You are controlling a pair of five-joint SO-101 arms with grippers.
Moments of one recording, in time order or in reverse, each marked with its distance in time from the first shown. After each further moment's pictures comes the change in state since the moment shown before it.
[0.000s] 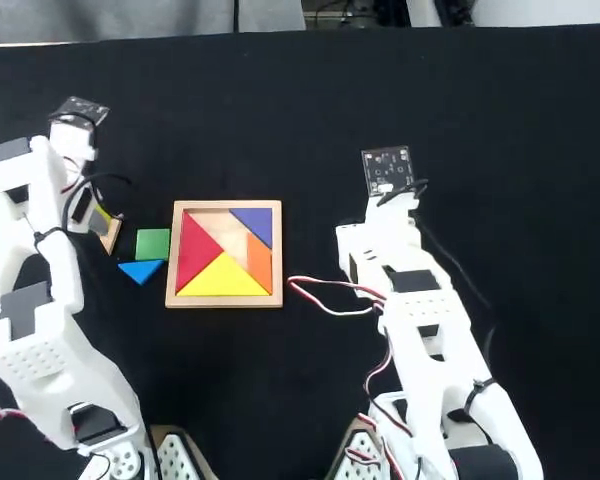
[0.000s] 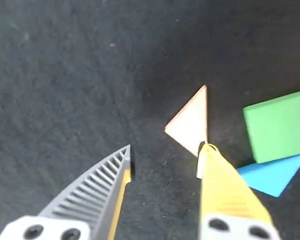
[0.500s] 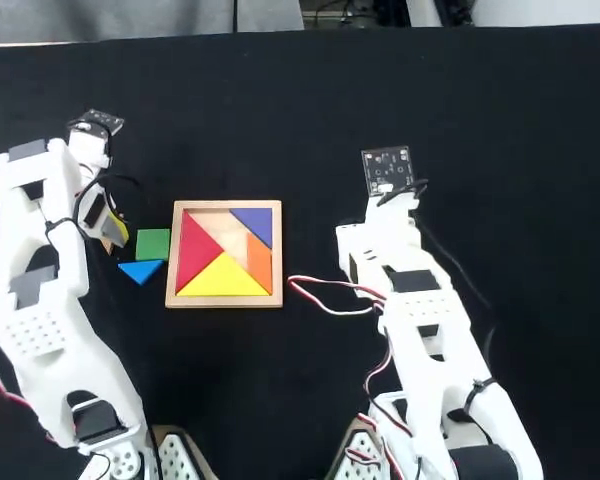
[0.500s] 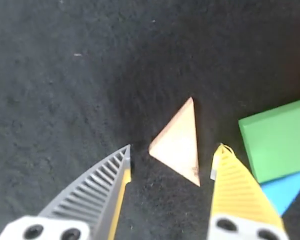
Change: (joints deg) left arm 1.1 9.8 -4.7 -0.1 -0.3; right arm 0.0 0.0 0.0 0.0 0.0
